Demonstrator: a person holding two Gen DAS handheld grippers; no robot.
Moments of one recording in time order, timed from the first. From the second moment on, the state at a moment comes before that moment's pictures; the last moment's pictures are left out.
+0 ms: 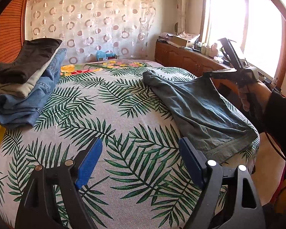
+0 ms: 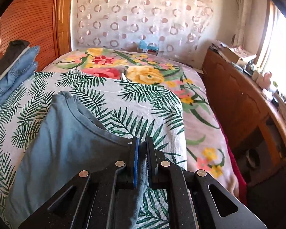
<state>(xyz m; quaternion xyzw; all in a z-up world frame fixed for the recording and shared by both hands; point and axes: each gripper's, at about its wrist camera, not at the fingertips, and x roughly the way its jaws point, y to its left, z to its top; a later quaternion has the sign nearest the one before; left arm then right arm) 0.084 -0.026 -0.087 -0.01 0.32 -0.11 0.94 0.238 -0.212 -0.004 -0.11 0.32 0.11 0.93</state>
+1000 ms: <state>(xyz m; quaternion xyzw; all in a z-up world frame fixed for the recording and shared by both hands) 0.086 -0.046 -0.087 0.01 0.33 -0.14 0.93 0.155 -0.236 -0.003 -0.10 0.30 0.14 0.94</state>
